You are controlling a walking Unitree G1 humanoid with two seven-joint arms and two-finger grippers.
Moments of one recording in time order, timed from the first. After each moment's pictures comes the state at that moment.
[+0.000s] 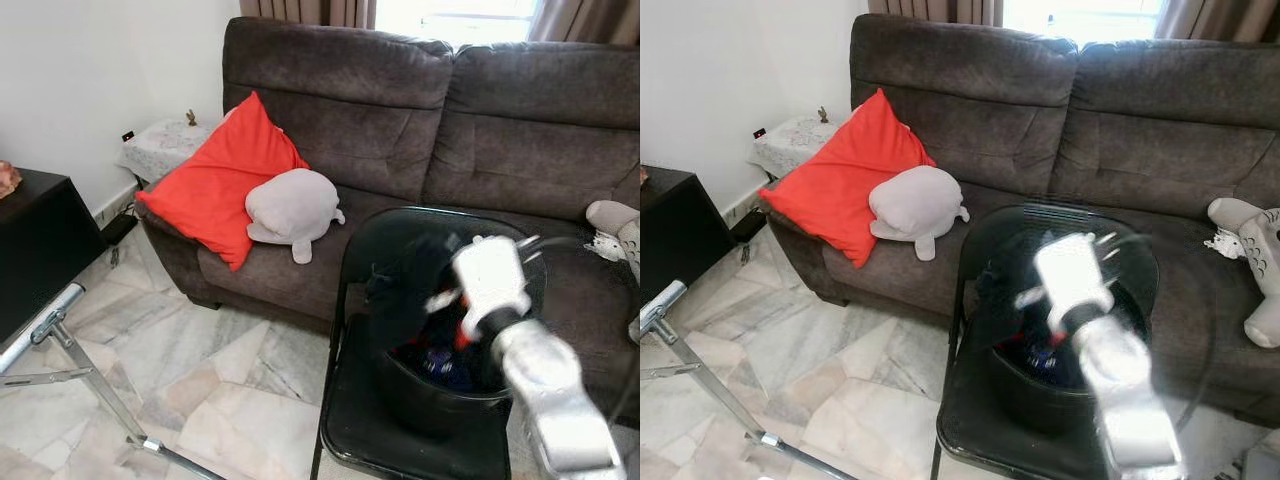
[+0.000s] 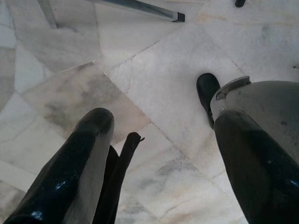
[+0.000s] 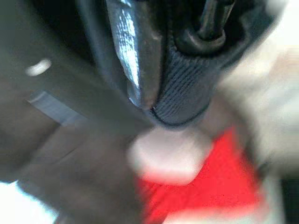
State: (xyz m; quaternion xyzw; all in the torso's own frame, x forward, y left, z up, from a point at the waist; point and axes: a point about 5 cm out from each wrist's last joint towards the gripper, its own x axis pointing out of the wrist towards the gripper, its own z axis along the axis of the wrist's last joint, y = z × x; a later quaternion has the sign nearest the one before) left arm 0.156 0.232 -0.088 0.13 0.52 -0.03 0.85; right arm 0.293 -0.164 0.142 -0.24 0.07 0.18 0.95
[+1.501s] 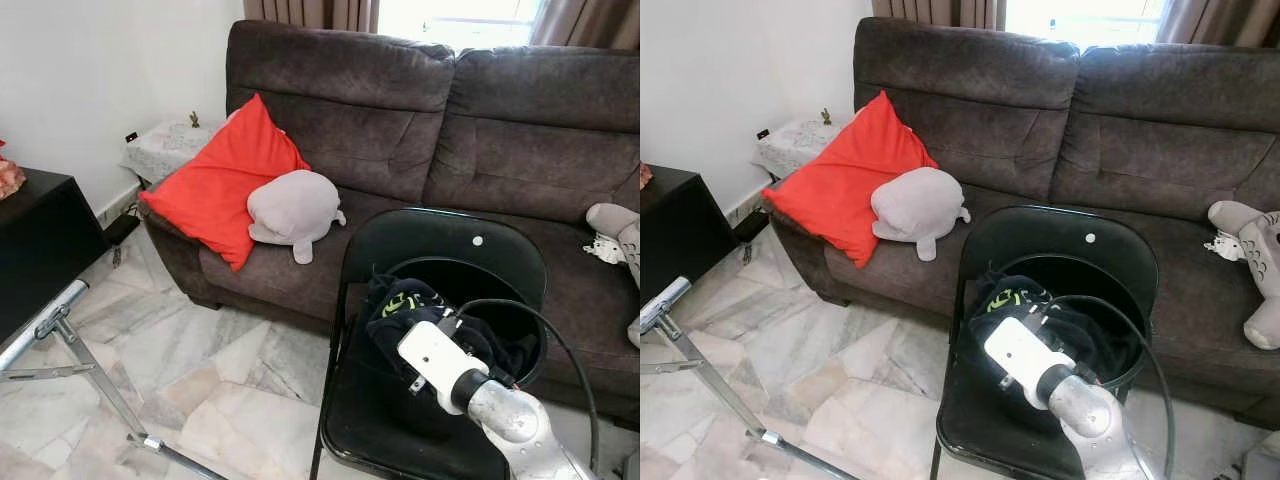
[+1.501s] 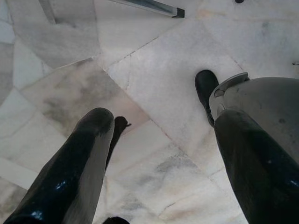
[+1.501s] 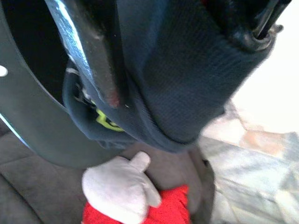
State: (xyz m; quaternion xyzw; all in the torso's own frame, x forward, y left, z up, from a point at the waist) left arm 0.155 0.232 -0.089 0.13 0.52 -0.03 0.84; right arm 0.269 -0.156 0.119 -0.35 0.12 0.24 0.90
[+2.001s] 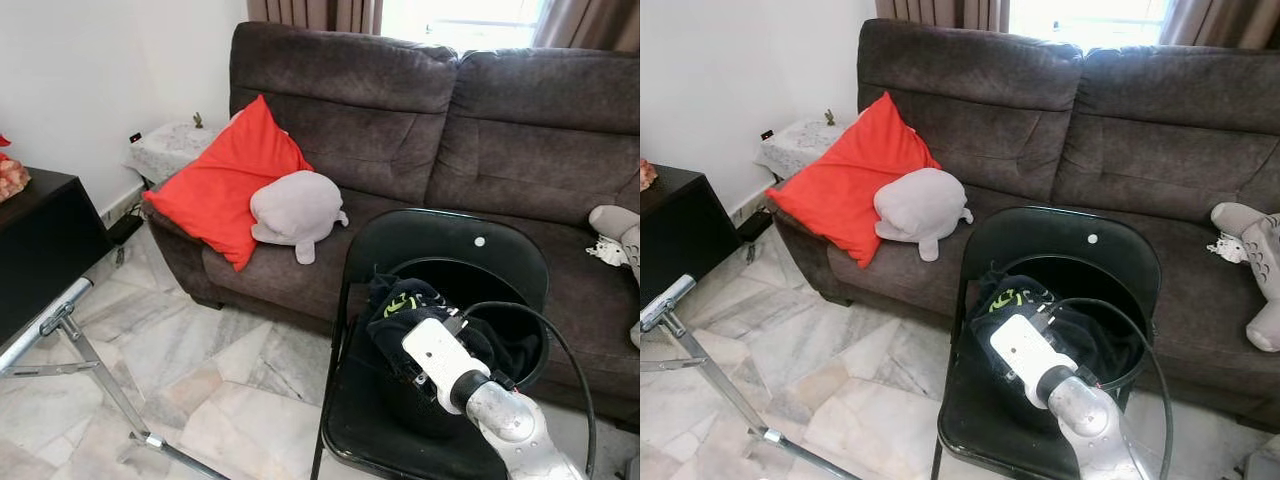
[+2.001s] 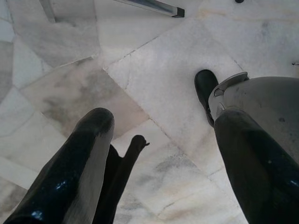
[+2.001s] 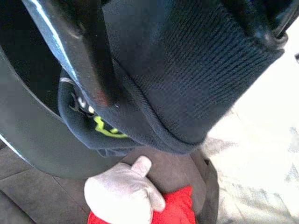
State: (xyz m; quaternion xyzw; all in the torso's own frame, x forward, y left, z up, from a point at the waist) left arm 0.155 0.232 -0.089 0.13 0.52 -0.03 0.84; right arm 0.269 -0.158 0.113 -0.33 0.14 0.22 0.91
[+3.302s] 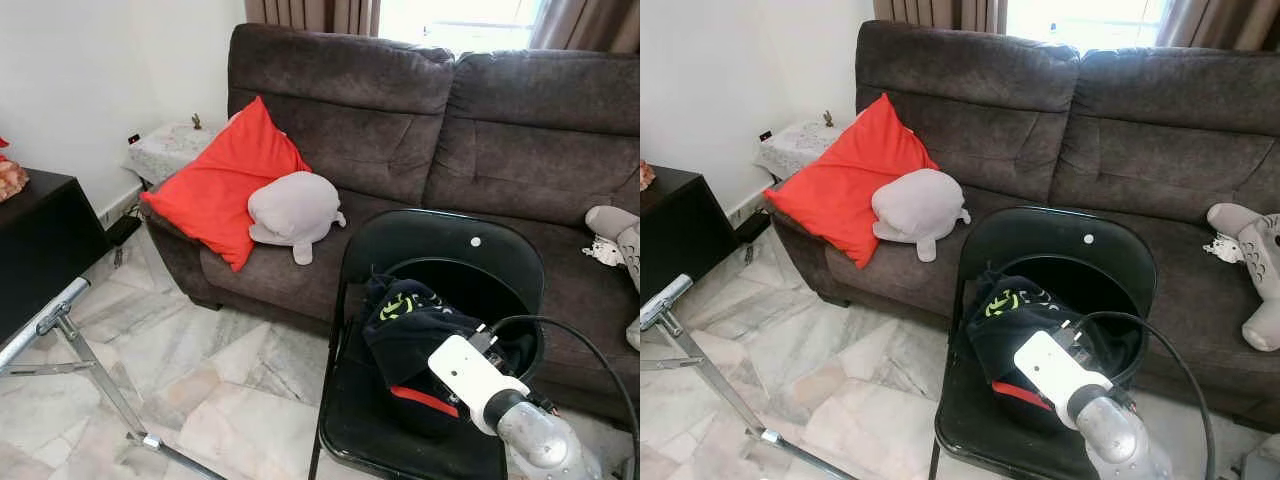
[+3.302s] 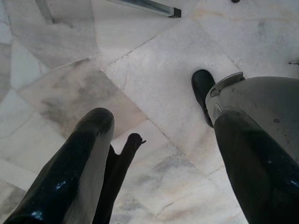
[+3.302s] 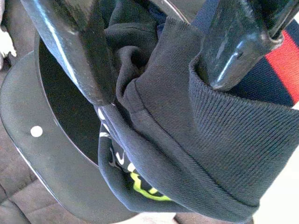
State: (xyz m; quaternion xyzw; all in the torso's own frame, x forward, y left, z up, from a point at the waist) left arm 0.155 0.231 -0.089 0.13 0.52 -0.03 0.84; right arm 0.248 -0.181 0.112 -0.36 0.18 0.14 0.91
